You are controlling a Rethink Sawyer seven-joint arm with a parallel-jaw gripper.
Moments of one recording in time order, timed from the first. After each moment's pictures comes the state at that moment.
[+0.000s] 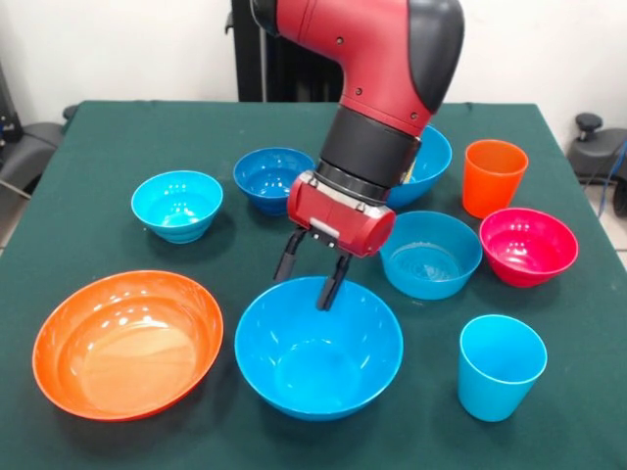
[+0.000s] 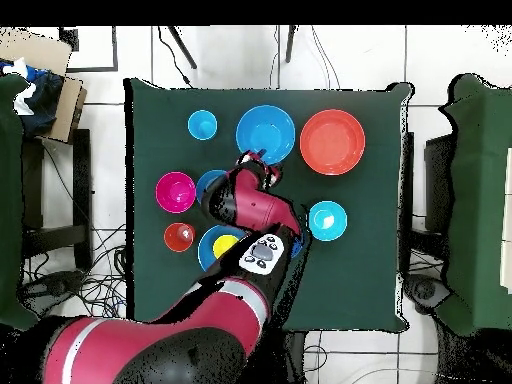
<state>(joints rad) 0.11 -0.23 -0.41 1.49 0.35 -0.12 2.17</state>
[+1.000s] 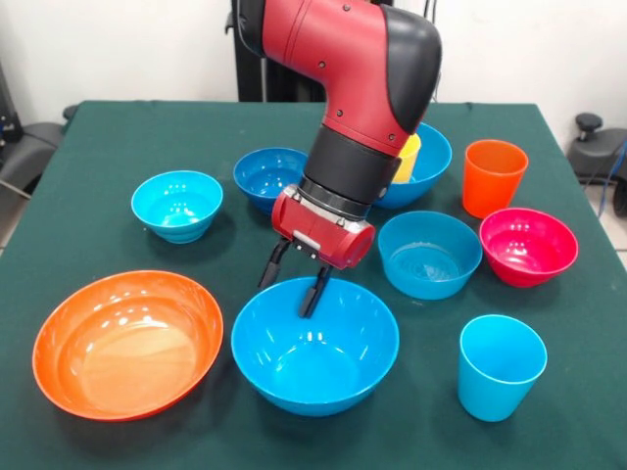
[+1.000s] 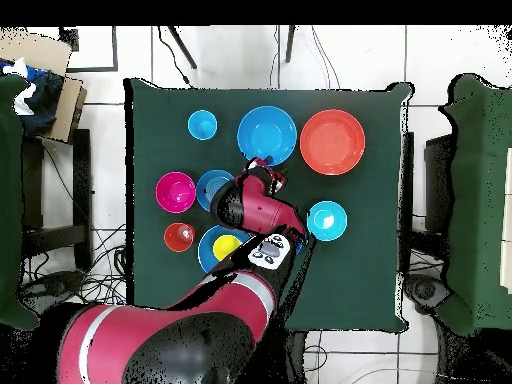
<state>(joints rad) 0.09 -0.18 -0.41 1.49 0.36 -0.14 2.17</state>
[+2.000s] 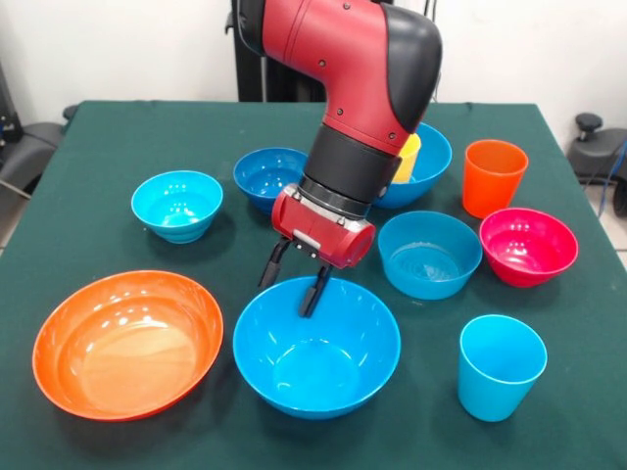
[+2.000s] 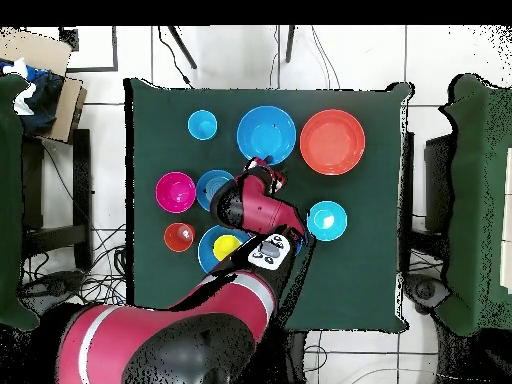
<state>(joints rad) 0.09 -0.18 -0.41 1.49 0.35 -0.14 2.17</state>
